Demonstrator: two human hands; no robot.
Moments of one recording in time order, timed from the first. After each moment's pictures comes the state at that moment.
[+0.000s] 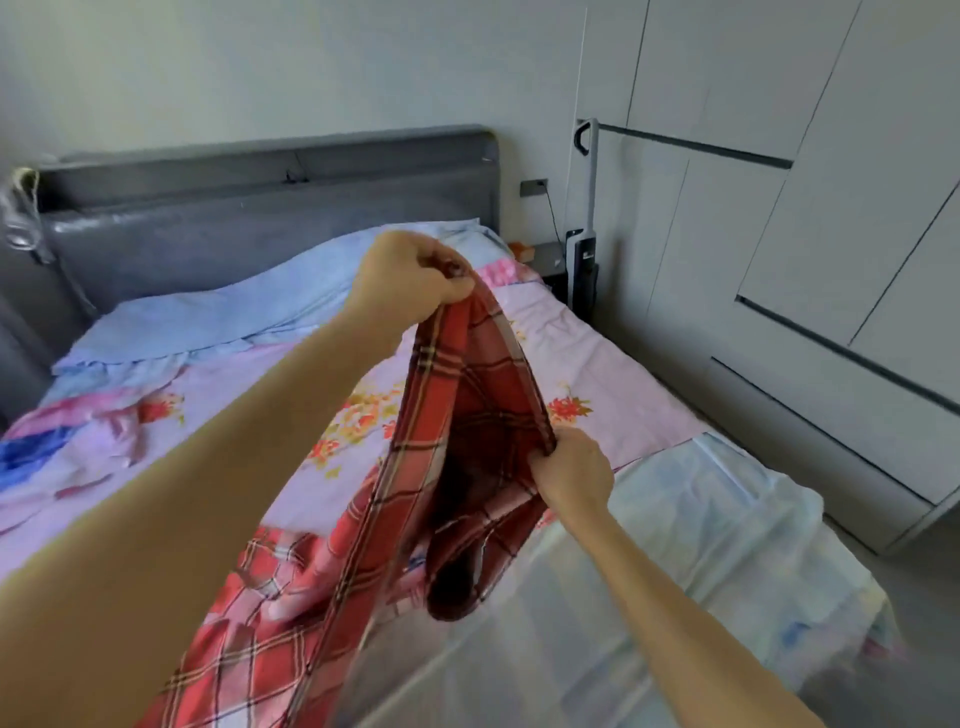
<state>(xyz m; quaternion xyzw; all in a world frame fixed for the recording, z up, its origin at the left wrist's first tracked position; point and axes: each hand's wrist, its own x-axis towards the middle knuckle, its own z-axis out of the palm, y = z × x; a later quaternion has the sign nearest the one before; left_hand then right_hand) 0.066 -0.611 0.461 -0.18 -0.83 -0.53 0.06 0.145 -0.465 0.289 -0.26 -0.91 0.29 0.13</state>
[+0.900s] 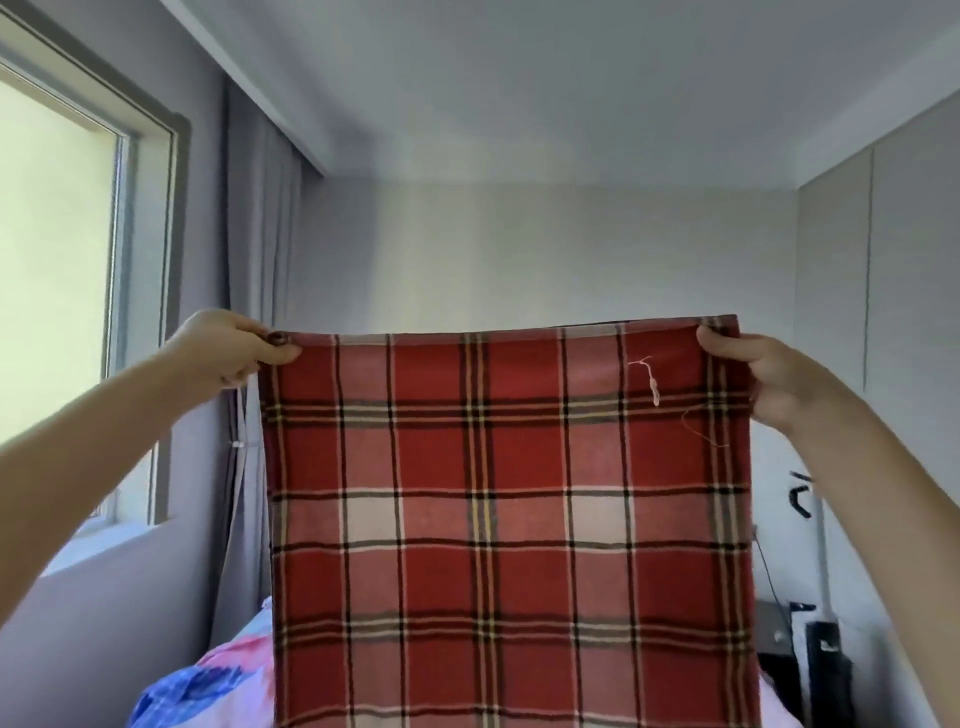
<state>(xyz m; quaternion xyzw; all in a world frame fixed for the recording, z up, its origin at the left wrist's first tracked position) 0.071 -0.899 0.729 0.05 -0.80 -0.49 0.33 0.002 -0.424 0.730 0.26 -0.65 0.71 0.08</state>
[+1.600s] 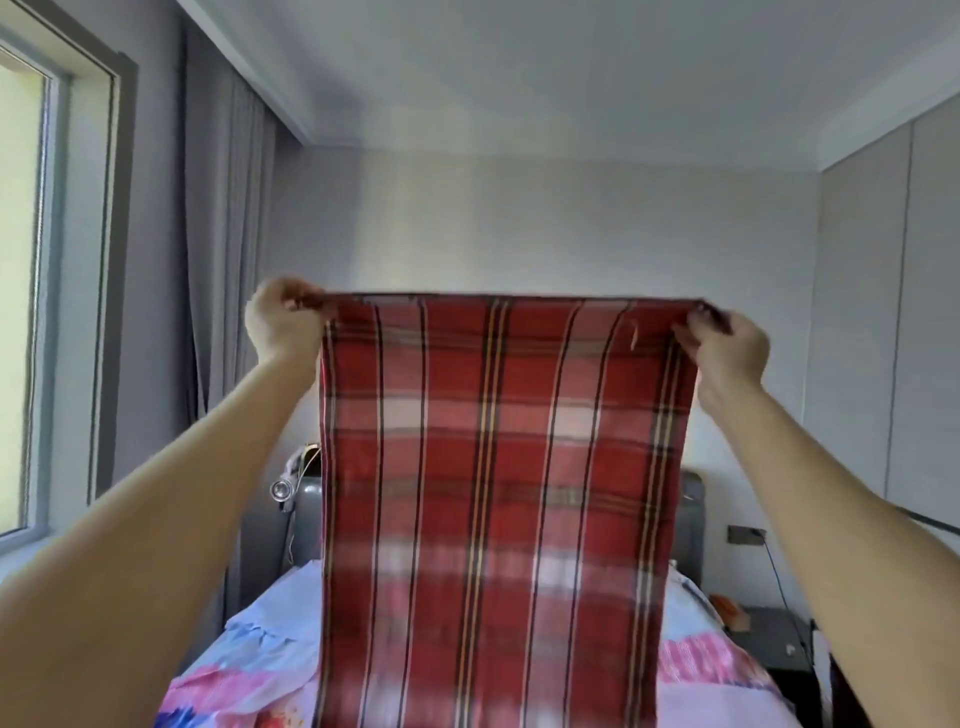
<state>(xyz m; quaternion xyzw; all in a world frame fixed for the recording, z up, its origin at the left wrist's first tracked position) -0.169 -0.899 0.735 0.01 -0.59 -0.58 0.56 -0.233 -0.512 0.739 0.15 -0.48 0.77 0.38</state>
